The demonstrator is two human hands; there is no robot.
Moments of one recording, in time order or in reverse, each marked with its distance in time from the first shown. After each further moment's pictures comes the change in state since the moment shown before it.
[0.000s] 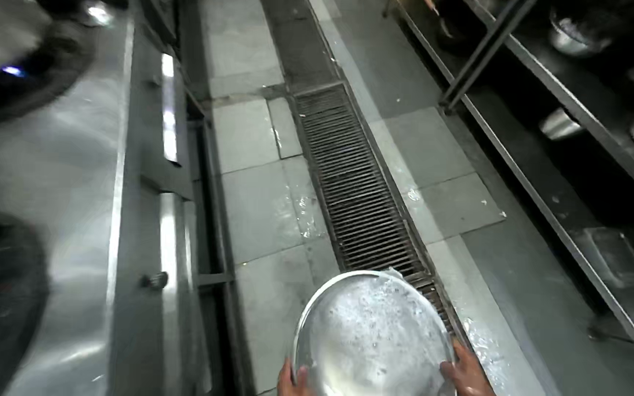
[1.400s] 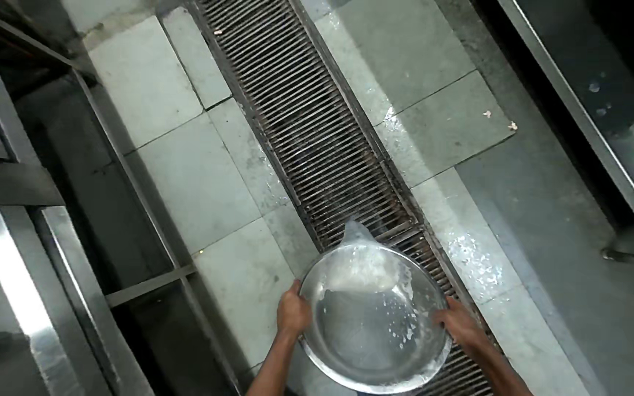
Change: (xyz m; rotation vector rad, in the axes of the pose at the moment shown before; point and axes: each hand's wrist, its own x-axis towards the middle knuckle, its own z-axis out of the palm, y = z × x) left_hand 0.120 0.087 0.211 0.769 -0.668 -0.195; right_hand 0.168 0.117 -0.044 0.140 -0.083 0.504
